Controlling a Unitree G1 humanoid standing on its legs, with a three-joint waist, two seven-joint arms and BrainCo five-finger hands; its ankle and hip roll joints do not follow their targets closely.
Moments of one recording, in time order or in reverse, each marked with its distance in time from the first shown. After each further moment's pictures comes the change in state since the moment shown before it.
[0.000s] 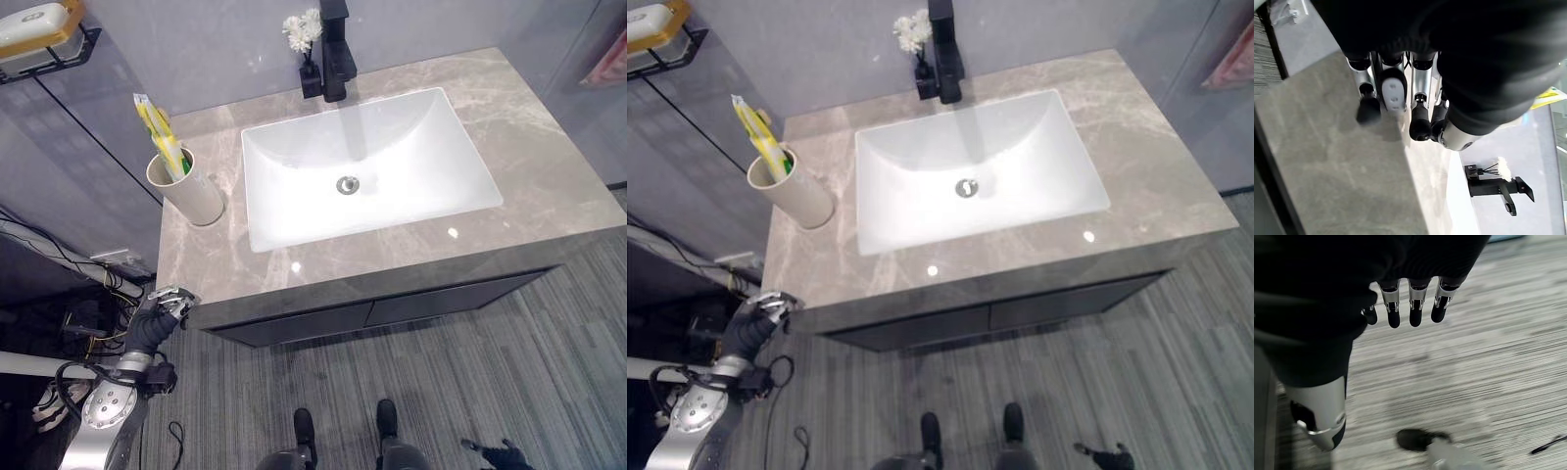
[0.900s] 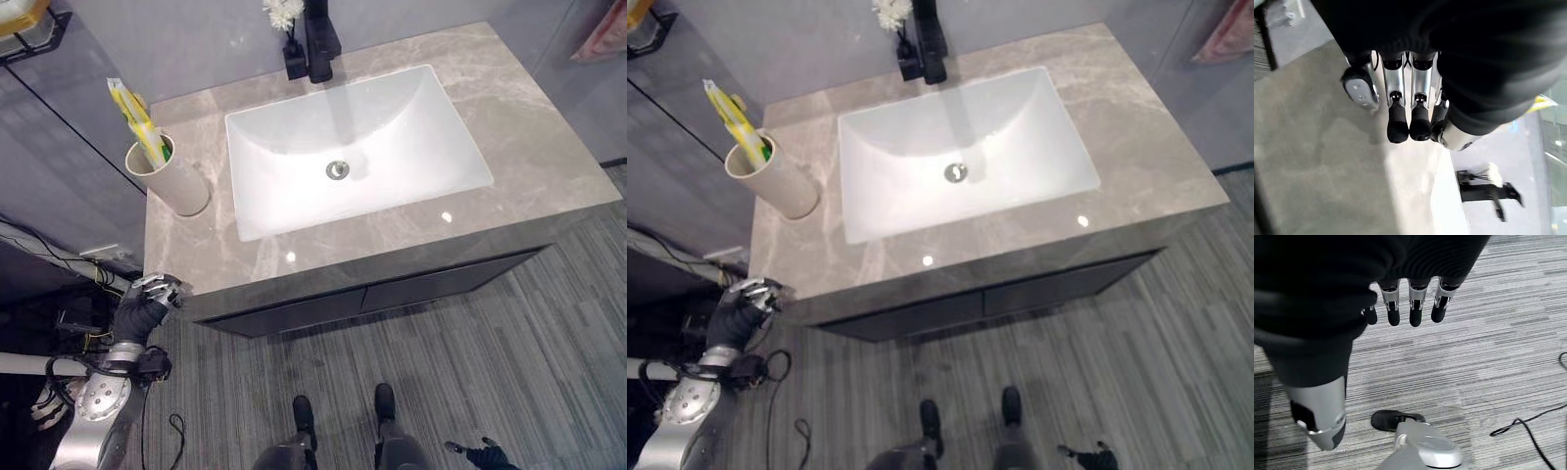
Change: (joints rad) left arm -0.012 0.049 0.060 -0.092 -0.088 -0.002 0.073; right arm 0.037 0.032 0.017 -0.010 -0.043 0.004 0.029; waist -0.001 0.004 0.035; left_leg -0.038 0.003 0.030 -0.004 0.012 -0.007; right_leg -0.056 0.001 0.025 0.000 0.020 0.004
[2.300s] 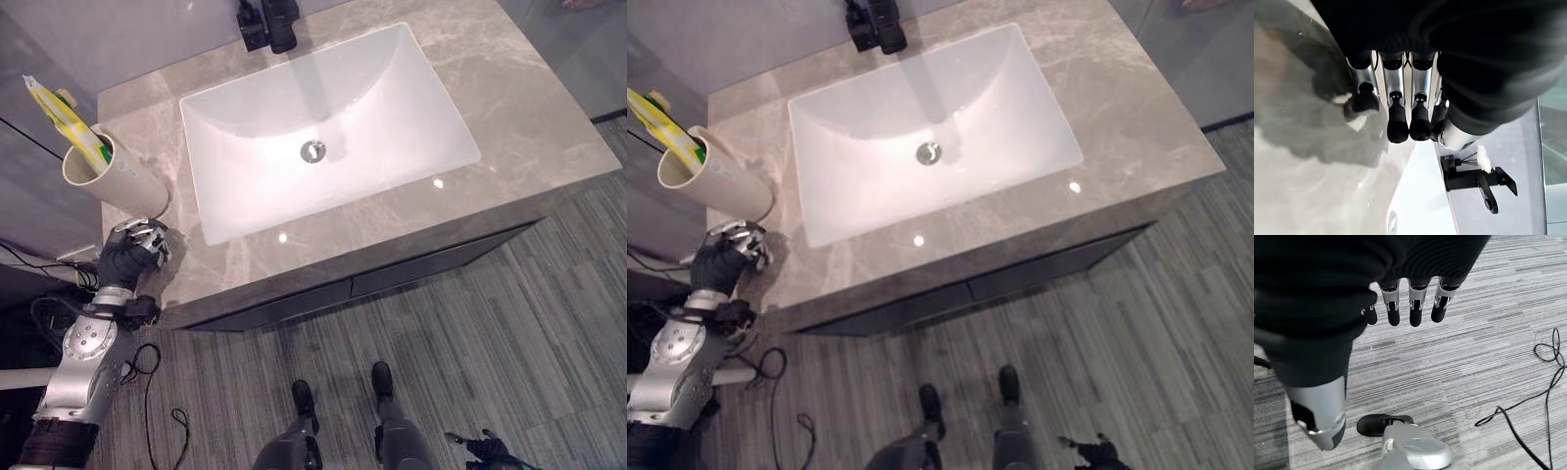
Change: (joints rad) left arm -0.276 0.083 -0.041 0.182 -0.086 0.002 -0.016; right arm -0.054 -0.009 0.010 0.015 0.043 0.010 -0.020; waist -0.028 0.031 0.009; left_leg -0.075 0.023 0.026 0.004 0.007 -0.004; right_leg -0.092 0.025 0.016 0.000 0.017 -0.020
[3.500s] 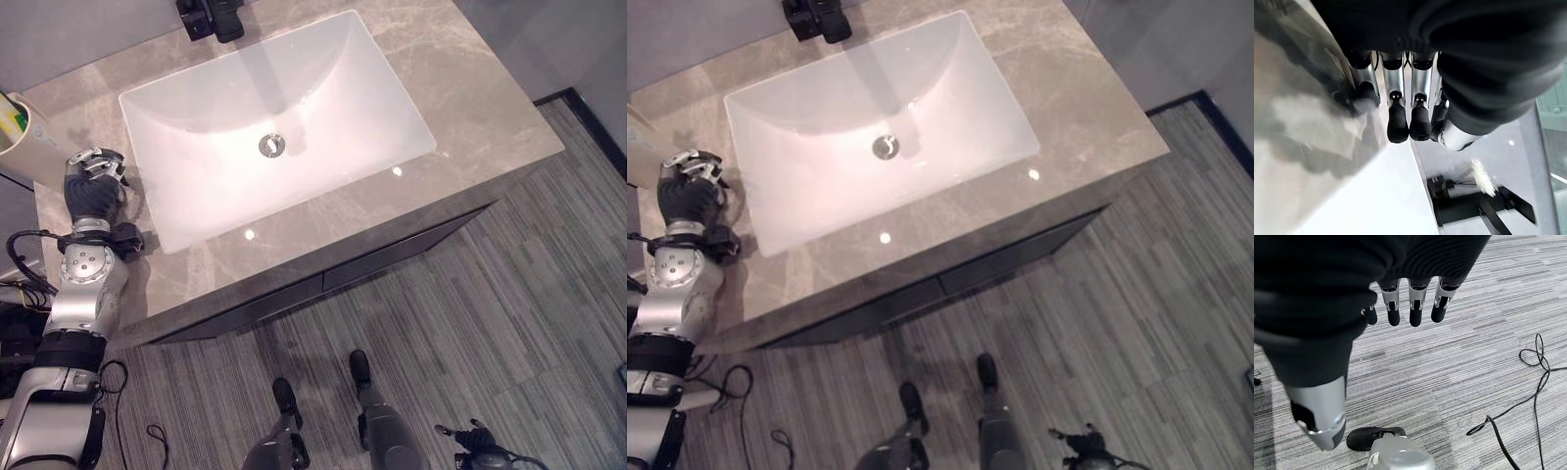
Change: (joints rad) left arm -0.399 0.032 -0.093 0.315 0.079 -0.072 0.187; right arm -0.017 0.021 0.087 -0.025 0.005 0.010 -0.021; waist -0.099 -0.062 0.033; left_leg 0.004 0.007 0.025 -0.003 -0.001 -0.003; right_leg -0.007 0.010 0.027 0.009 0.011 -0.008
